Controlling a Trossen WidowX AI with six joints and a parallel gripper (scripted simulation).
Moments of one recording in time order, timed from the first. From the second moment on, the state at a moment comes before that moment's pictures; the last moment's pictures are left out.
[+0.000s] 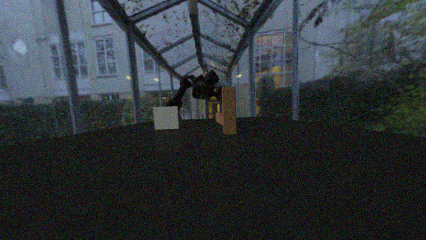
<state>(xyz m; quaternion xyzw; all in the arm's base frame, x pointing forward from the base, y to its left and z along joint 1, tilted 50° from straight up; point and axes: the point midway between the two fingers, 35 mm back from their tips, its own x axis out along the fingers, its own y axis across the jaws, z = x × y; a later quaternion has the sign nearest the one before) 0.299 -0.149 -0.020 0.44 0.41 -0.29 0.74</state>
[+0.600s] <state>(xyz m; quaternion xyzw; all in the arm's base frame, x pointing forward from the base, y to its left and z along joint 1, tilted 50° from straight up) 0.300 -0.148 -0.019 0.44 0.41 -0.29 0.74</state>
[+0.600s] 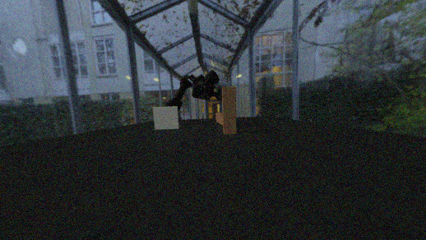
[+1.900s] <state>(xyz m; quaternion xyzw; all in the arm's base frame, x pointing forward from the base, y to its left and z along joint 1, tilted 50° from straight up) 0.345 -0.127 0.004 -0.13 0.51 0.42 0.74</state>
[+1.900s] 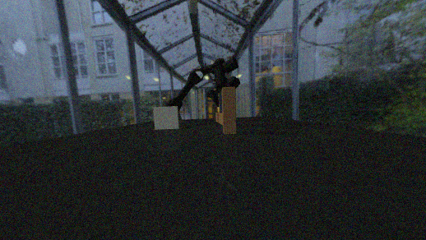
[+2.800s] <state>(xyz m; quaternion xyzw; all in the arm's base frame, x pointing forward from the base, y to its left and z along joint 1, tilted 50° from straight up) 0.360 -0.112 0.040 -0.31 0.19 0.68 0.64</state>
